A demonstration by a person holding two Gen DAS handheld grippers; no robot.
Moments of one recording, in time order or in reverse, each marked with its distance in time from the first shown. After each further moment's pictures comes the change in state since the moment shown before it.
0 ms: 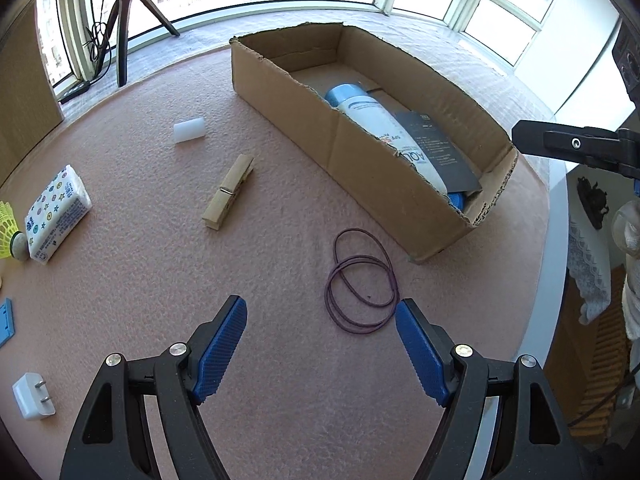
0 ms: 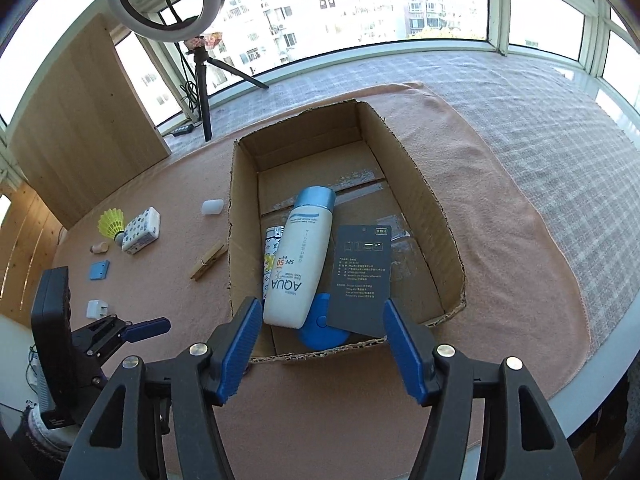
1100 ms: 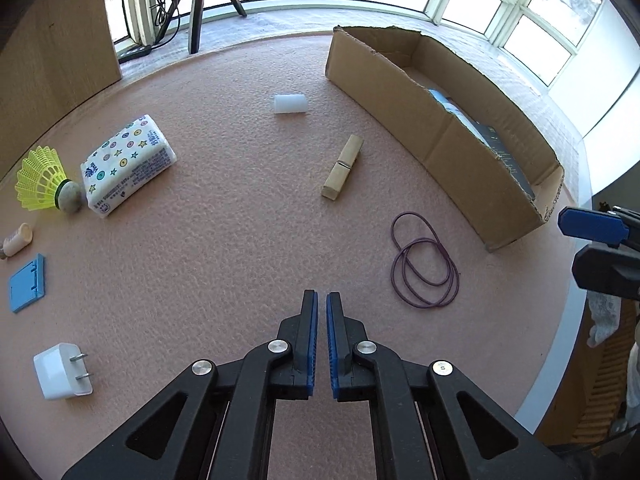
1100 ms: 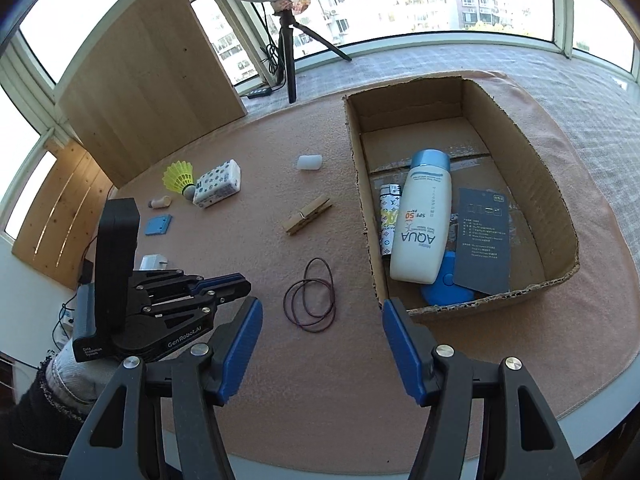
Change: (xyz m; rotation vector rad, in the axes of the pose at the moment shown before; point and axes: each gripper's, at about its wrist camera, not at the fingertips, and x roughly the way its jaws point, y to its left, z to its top) left arm -0.016 0.080 -0.021 -0.124 0.001 0.071; right arm 0.012 0.079 -0.035 -0.123 0.068 0.180
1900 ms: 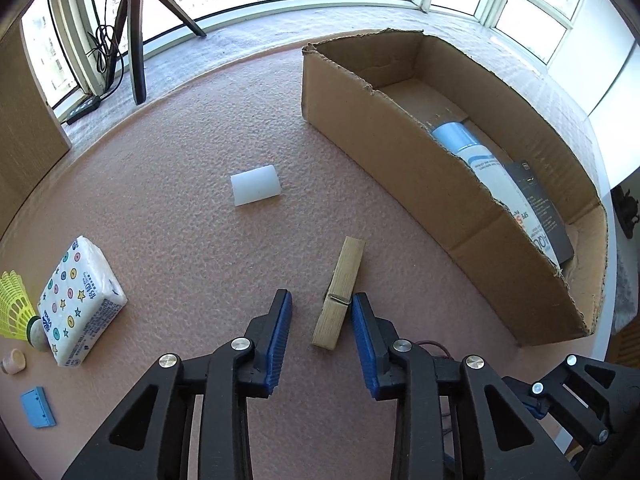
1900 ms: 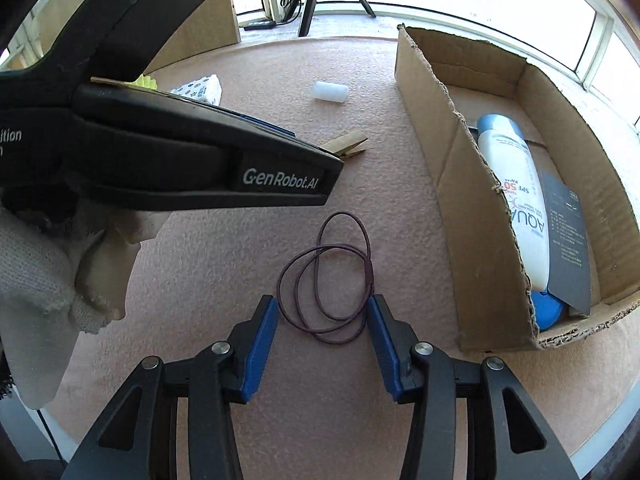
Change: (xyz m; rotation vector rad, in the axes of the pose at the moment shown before) left arm 0.062 -0.025 0.088 0.124 0.017 0.039; right arm 0.108 0.041 -0.016 -0.143 0.072 -0.240
